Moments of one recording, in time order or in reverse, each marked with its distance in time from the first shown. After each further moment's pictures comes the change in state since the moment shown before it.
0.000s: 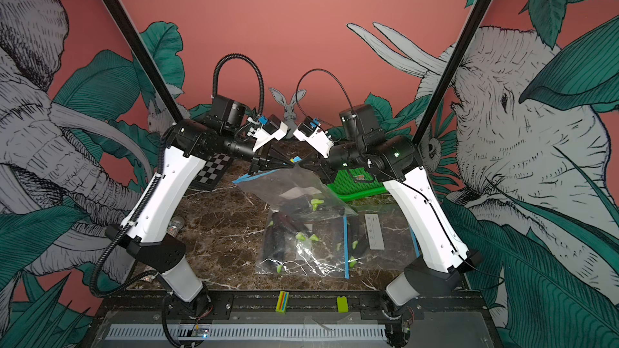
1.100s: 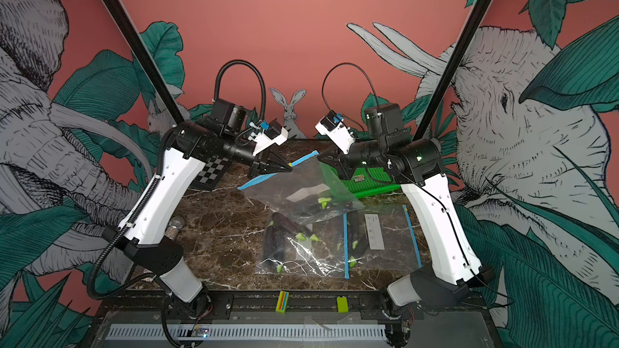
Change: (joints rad) left arm 0.003 -0.026 -0.058 -0.028 -0.061 0.022; right arm -0.148 -0.076 -0.036 -0.022 -0.008 -0.018
